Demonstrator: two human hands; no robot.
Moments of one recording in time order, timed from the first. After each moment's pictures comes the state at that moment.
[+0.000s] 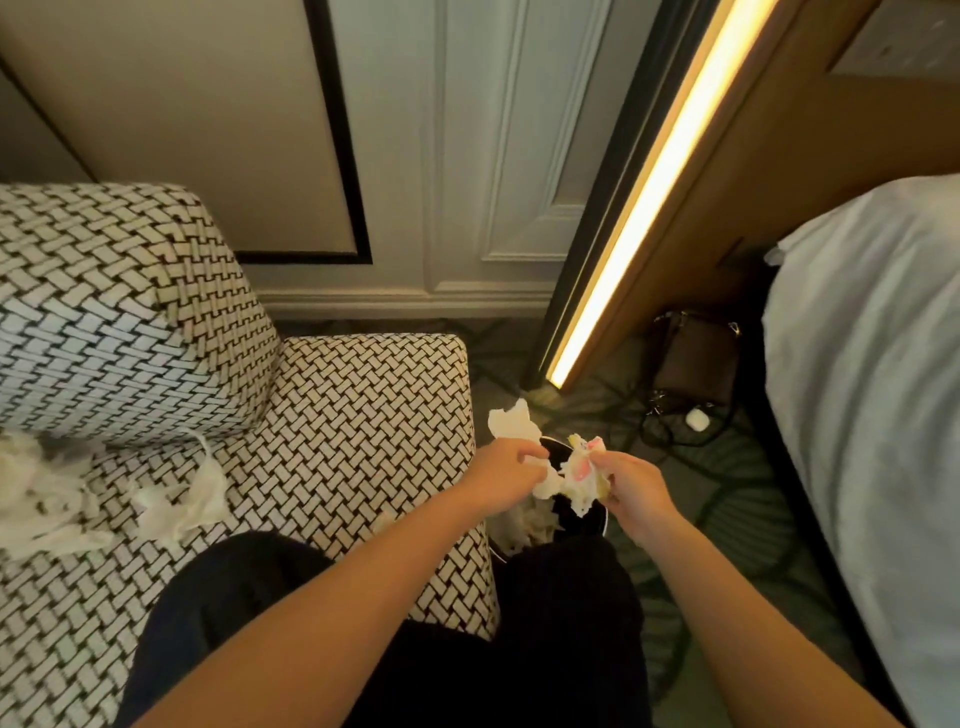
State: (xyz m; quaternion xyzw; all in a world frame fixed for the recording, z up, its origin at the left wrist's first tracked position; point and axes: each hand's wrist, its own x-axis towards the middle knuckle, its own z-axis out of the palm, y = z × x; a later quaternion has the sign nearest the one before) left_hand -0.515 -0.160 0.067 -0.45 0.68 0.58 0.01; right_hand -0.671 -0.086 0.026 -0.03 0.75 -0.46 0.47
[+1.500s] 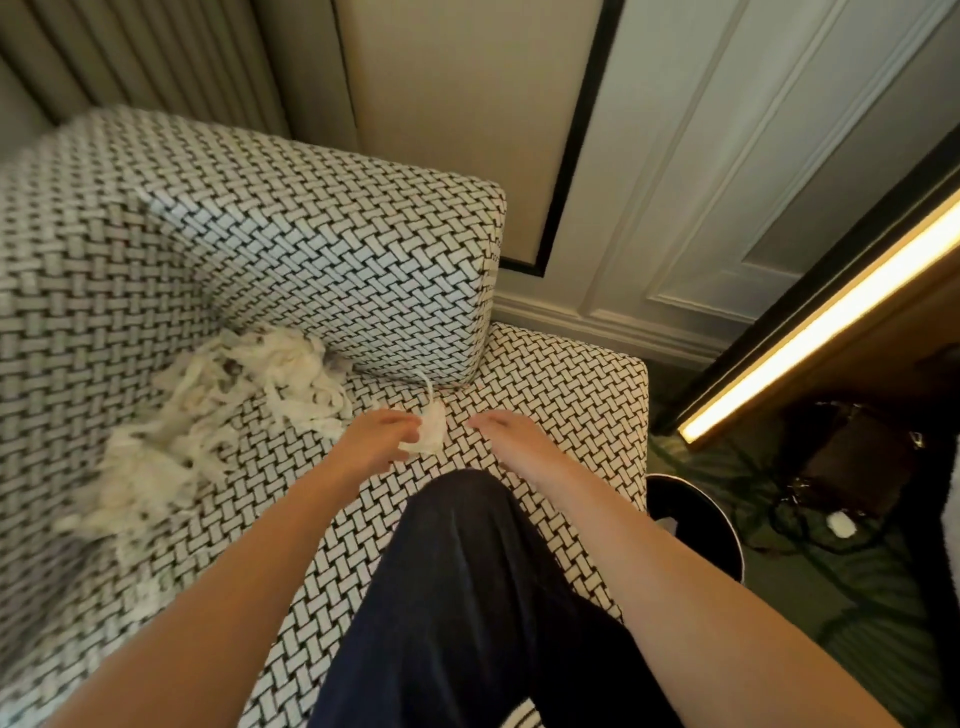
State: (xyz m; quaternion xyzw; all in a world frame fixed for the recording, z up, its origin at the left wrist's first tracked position) left_hand -0.215 -0.195 0.078 -0.69 0.44 0.55 -0.18; right_hand -0.390 -0.188 0.080 -0.54 0.65 -0.13 0.51
